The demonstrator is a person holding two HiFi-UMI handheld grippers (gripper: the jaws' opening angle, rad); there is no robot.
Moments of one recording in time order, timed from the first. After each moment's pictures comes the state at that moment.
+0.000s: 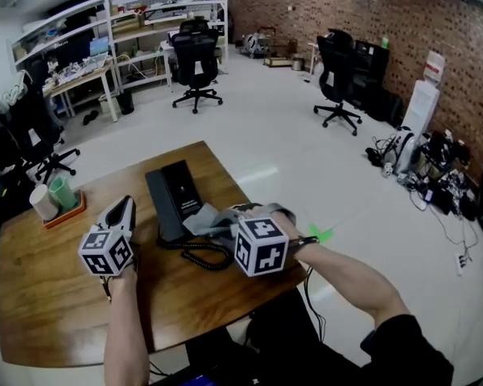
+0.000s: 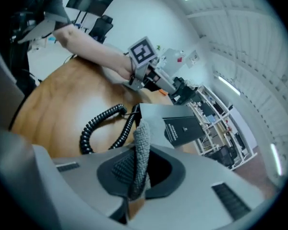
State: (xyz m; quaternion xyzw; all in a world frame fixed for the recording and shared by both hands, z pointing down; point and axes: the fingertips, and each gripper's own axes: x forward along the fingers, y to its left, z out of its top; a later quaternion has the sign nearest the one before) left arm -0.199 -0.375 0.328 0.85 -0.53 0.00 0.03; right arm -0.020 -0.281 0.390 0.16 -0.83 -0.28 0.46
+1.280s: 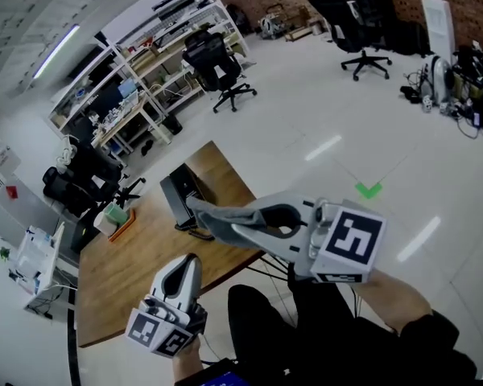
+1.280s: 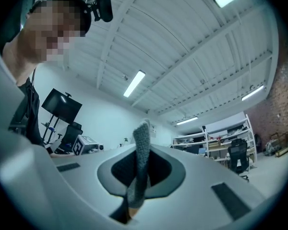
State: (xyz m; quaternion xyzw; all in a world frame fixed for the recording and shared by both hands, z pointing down) left arm 0.036 -0.051 0.234 0.93 -0.37 0.01 -0.06; right arm 0.141 -0.044 0.169 0.20 -0.97 -0.10 -0.12
